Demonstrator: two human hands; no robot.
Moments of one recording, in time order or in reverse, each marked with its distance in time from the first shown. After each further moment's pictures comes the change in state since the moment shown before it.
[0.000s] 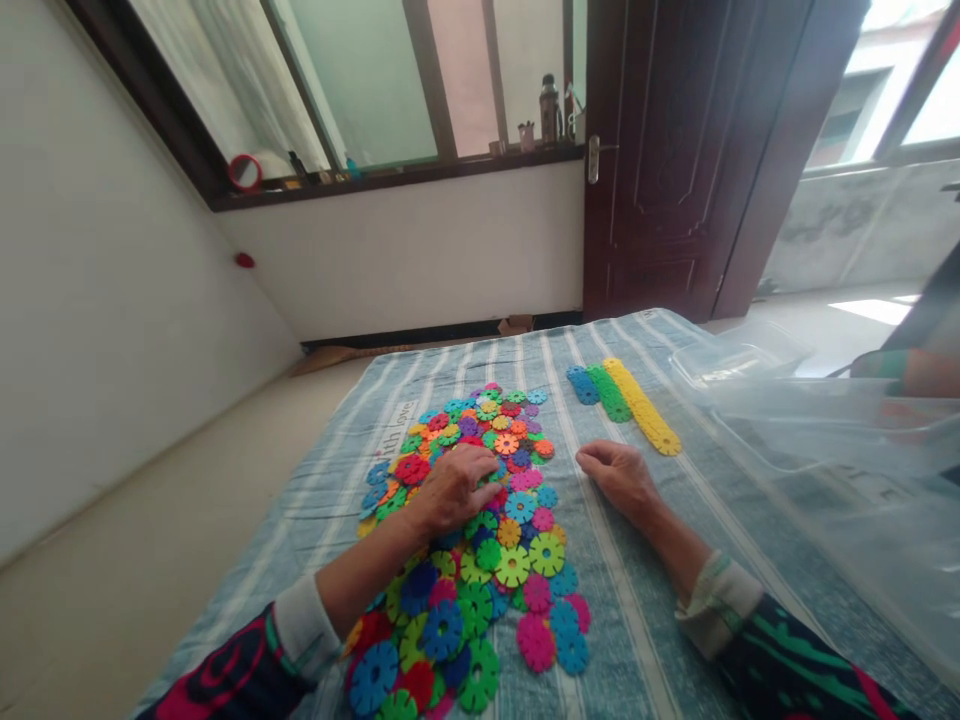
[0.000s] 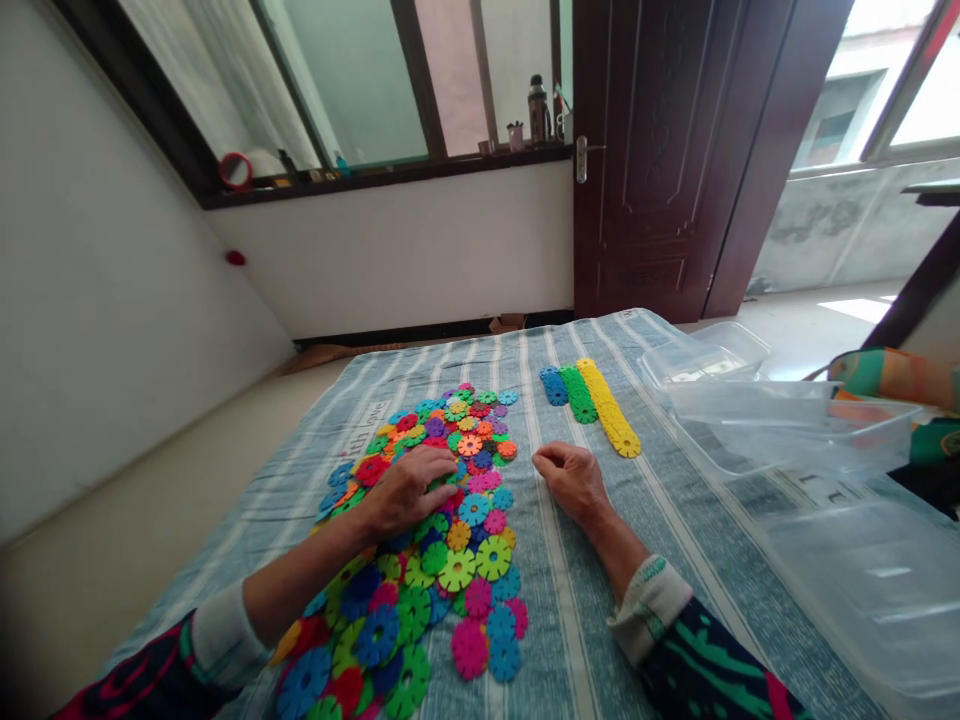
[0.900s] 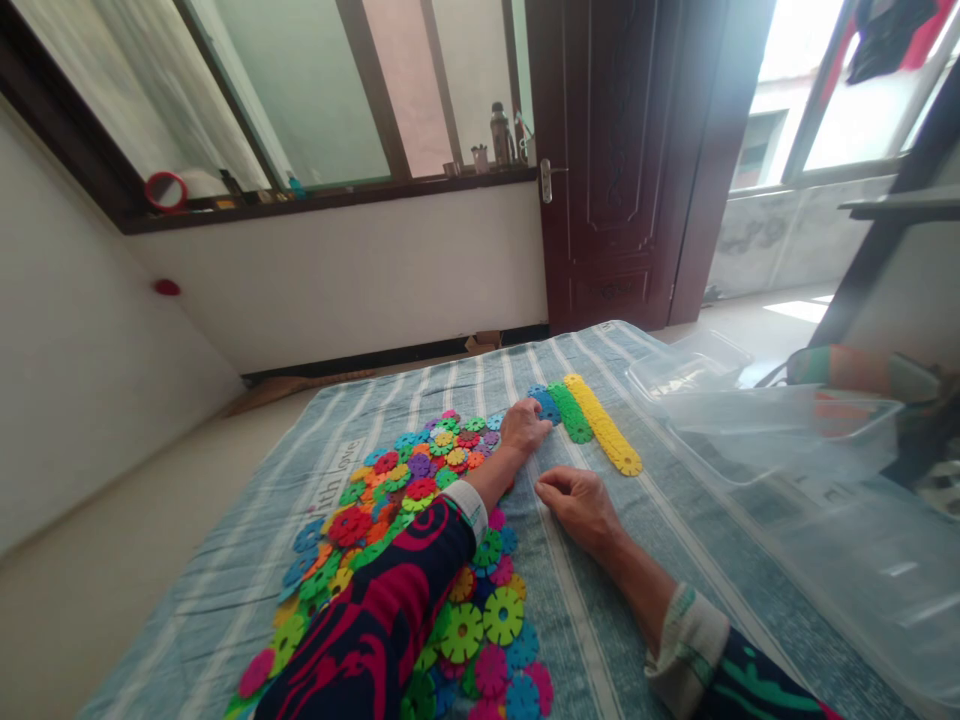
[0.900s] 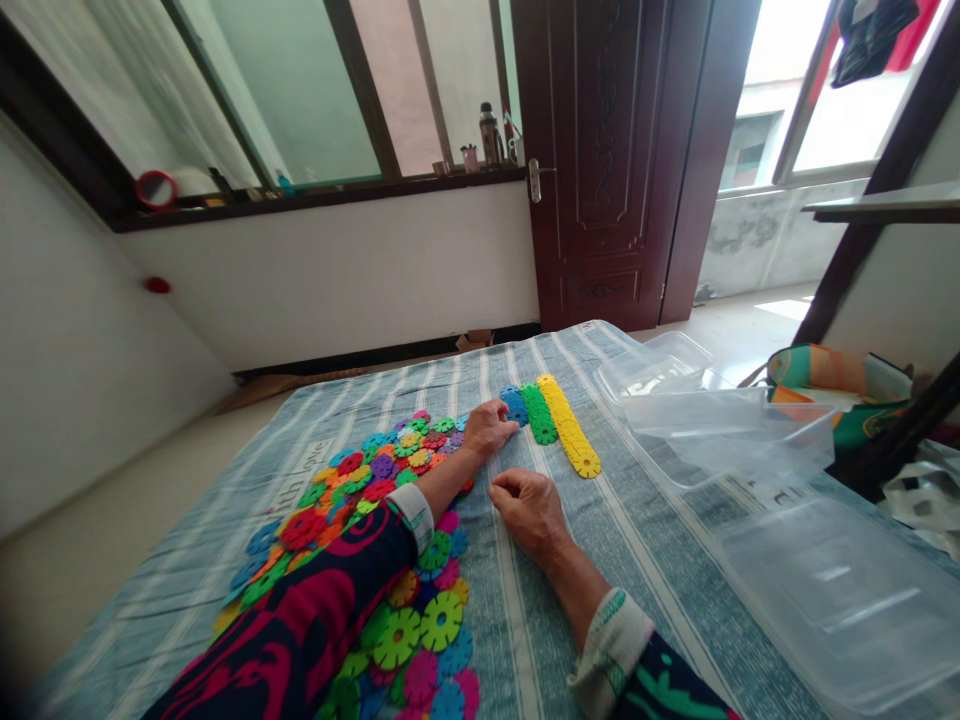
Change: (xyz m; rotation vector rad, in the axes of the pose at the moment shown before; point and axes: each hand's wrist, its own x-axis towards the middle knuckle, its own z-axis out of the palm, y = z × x) left_hand 0.208 0.037 0.079 -0.165 0.154 -0.411; right_hand 0.009 -0.001 0.006 0.040 0.033 0.002
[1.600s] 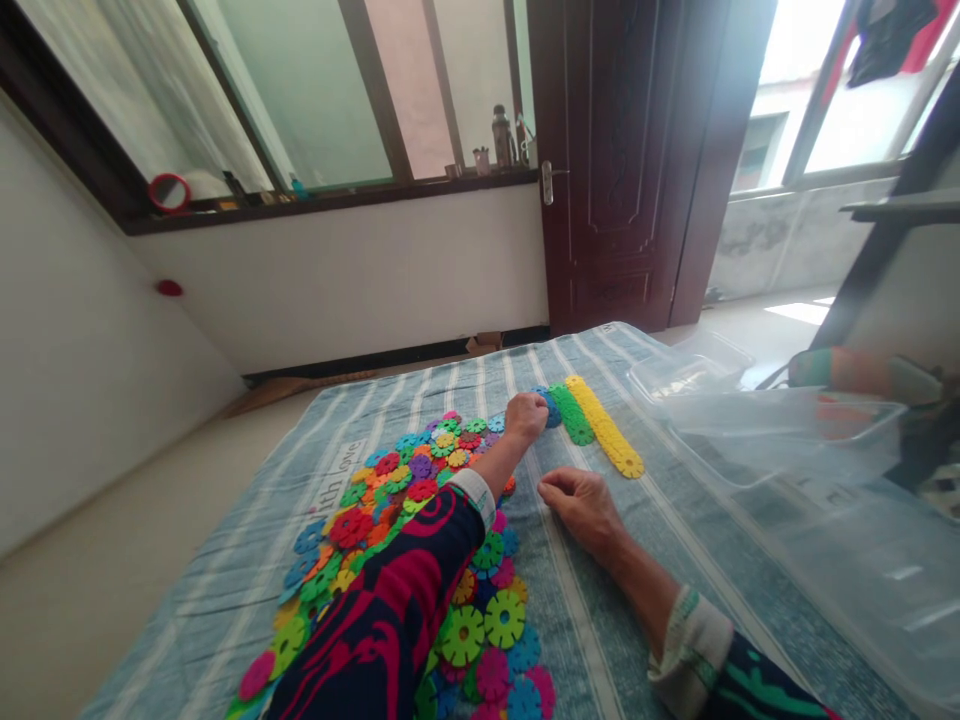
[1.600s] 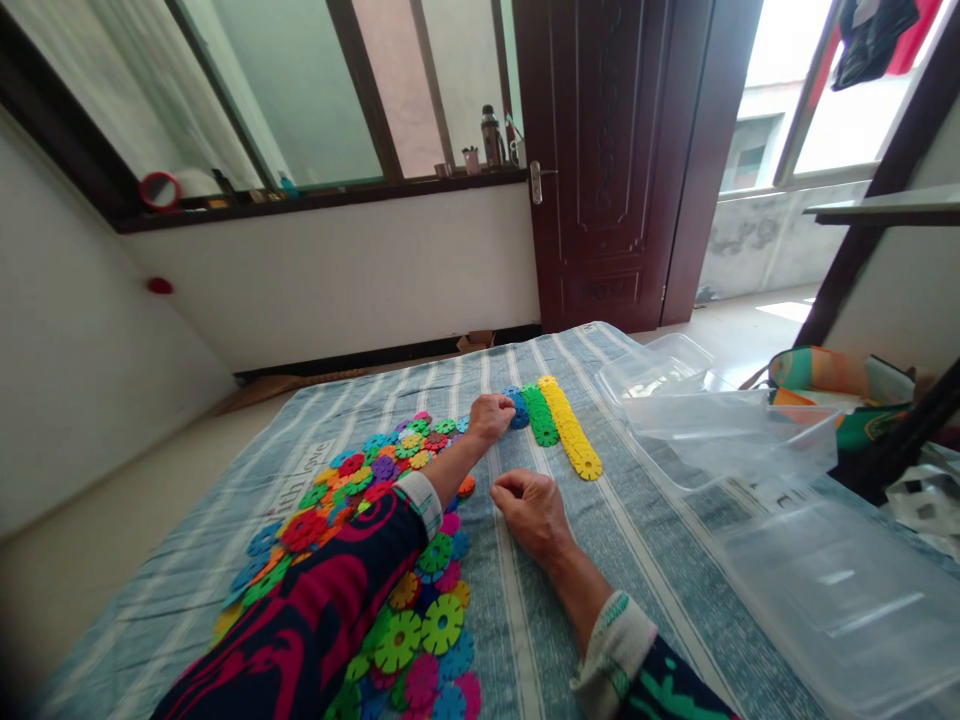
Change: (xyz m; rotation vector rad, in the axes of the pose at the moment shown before) left_hand 0.023 0.003 -0.001 -0.115 -0.082 -0.041; right_hand 0.000 -0.001 -0.001 0.055 -0.008 0.028
